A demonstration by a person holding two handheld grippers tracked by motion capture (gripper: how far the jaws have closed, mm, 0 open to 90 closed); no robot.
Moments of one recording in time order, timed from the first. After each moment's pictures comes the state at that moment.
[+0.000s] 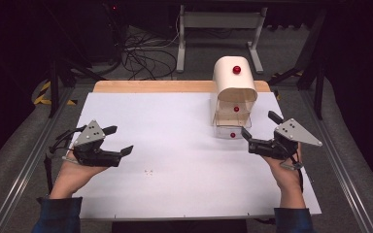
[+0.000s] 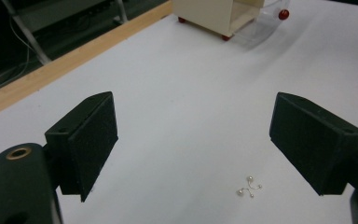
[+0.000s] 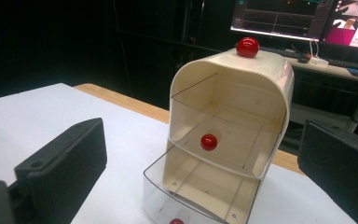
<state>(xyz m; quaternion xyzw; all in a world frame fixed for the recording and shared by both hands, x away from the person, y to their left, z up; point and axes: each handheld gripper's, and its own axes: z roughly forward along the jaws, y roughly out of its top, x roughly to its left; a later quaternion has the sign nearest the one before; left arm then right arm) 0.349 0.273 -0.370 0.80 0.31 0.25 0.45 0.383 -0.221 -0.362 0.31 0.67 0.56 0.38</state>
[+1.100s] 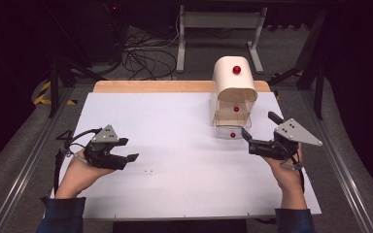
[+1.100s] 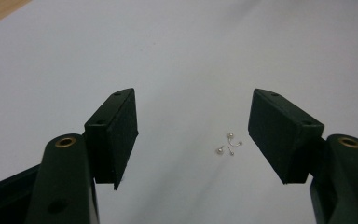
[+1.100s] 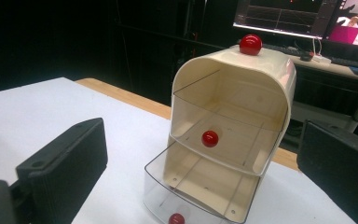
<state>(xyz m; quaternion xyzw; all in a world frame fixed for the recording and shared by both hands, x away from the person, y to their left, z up) 0.362 0.259 -0.386 0.86 0.30 0.17 0.37 0.382 -0.221 -0.360 0.31 0.68 0.55 0.38</state>
